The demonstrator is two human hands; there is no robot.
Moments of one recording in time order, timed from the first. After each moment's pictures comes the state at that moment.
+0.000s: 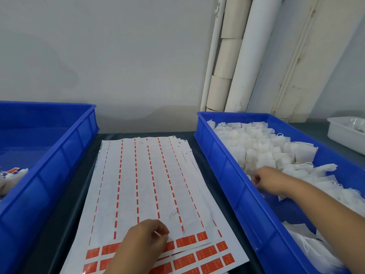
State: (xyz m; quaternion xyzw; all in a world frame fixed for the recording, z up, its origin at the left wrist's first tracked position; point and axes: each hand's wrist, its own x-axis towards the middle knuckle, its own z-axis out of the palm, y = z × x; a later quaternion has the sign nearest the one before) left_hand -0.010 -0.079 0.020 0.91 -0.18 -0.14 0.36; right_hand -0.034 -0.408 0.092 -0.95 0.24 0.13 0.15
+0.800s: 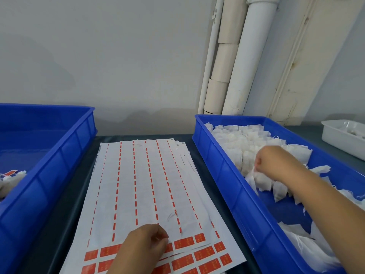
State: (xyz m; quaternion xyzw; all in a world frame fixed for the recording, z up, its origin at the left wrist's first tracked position) left_hand -0.012 -0.080 0.015 0.91 -0.18 -0.15 0.36; right_hand -0.028 -0.371 0.160 -0.93 0.36 0.11 0.02
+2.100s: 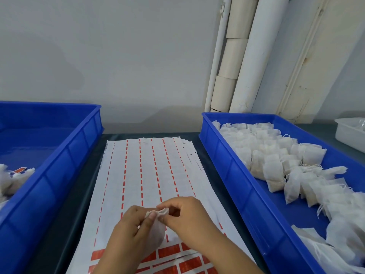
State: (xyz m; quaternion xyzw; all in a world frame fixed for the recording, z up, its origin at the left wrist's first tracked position) left_hand -0.011 -0.058 0.038 0.85 -0.12 -0.03 0.51; right_hand -0.031 -0.195 0.055 -0.89 0.04 0.00 0.45
